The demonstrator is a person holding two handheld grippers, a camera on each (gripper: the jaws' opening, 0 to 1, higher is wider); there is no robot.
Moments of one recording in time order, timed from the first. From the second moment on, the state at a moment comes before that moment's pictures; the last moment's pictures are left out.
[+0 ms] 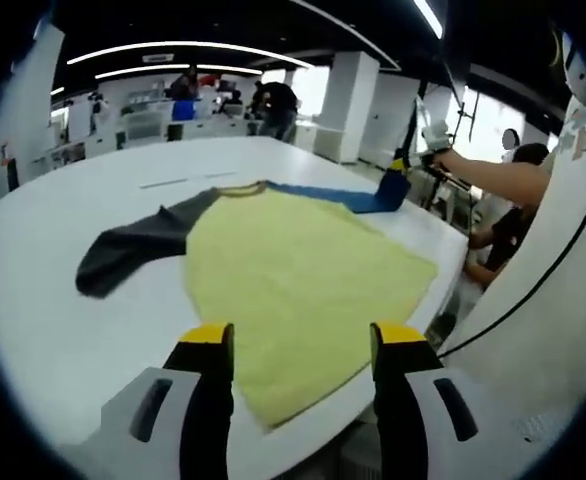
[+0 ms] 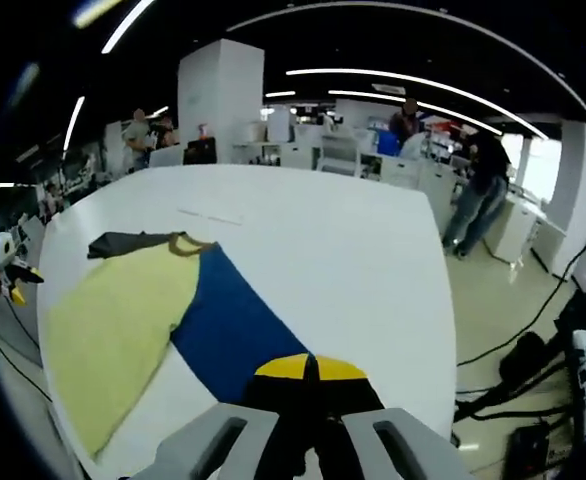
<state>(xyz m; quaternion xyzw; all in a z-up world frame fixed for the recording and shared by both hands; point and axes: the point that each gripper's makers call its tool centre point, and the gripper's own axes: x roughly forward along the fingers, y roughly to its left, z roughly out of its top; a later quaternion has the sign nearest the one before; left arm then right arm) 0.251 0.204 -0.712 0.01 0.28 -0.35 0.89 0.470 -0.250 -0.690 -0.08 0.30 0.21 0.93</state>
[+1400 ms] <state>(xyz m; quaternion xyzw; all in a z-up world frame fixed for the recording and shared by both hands) 0.249 0.213 -0.714 0.00 0.28 -0.35 0.89 0.493 -0.119 -0.682 -0.13 0.28 0.33 0.89</state>
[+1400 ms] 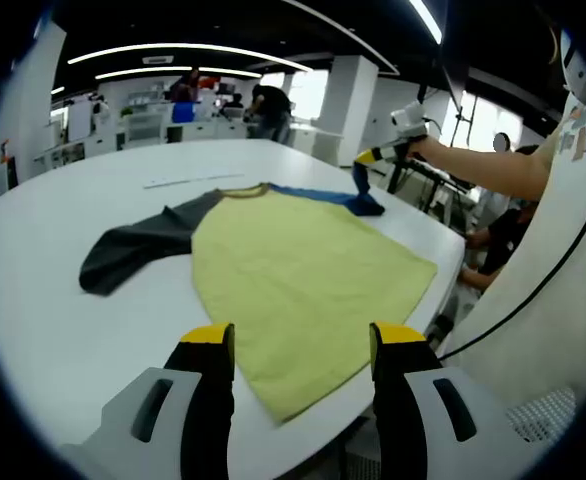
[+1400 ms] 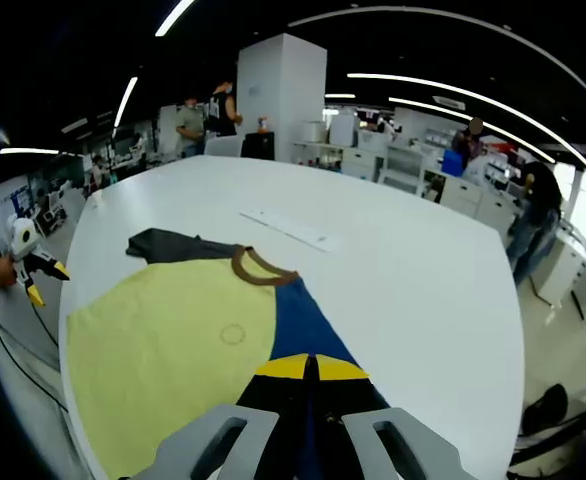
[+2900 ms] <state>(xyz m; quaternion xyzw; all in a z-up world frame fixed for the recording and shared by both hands) 0.247 0.220 -0.717 0.02 0.27 -0.36 0.89 0.506 0.003 -0.659 -0.16 0.26 0.42 0.85</state>
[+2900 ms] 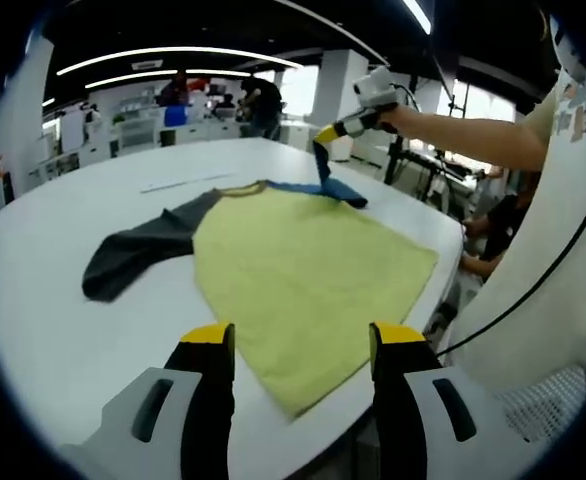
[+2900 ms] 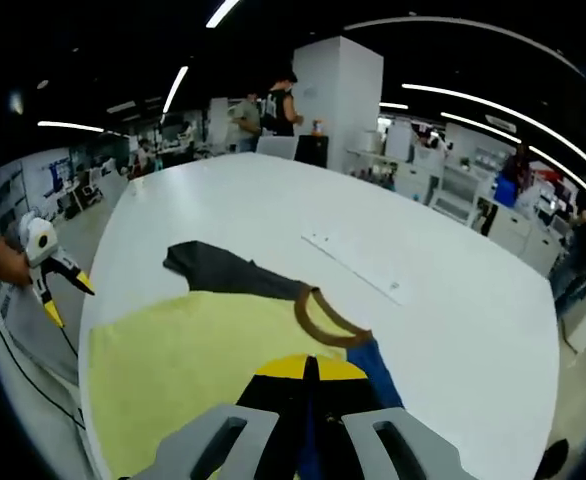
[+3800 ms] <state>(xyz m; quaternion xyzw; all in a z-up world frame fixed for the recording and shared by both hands) 0.249 0.221 -0.716 0.01 0.27 -0.36 0.89 0.505 0.096 -0.654 -0.18 0.25 0.49 0.82</state>
